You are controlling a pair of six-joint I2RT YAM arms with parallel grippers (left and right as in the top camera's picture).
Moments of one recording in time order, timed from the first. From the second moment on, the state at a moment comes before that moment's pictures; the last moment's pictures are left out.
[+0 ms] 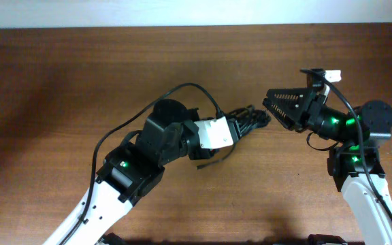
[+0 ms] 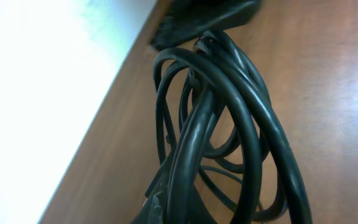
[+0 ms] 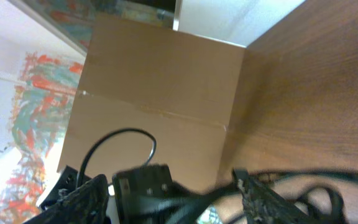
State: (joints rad) left arm -0.64 1.17 1.08 -0.40 0.25 0.68; right arm -0.08 1.18 0.70 0.56 -1.20 1.40
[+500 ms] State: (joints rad) left arm -0.64 1.17 1.08 -0.37 0.17 0.68; right arm -0.08 1.18 0.70 0.56 -1.23 1.36
